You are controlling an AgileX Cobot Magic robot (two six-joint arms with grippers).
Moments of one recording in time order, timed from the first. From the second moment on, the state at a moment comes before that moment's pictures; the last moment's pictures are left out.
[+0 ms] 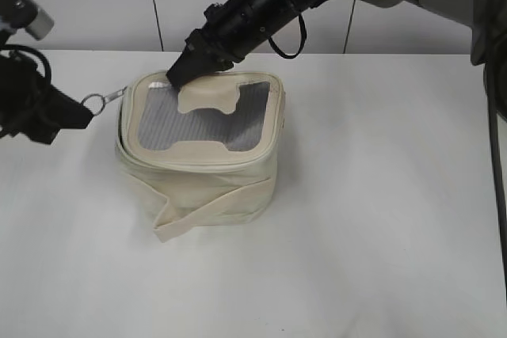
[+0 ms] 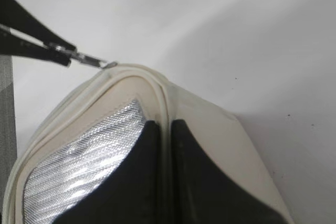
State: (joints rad) left arm -0.09 1.57 -0.89 -0.89 0.61 1.41; right arm 0.47 2.44 -2.17 0.90 1.07 -0.79
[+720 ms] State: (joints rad) left arm -0.09 1.24 -0.55 -0.99 0.68 1.33; right arm 0.46 2.44 -2.17 0.89 1.04 -0.69
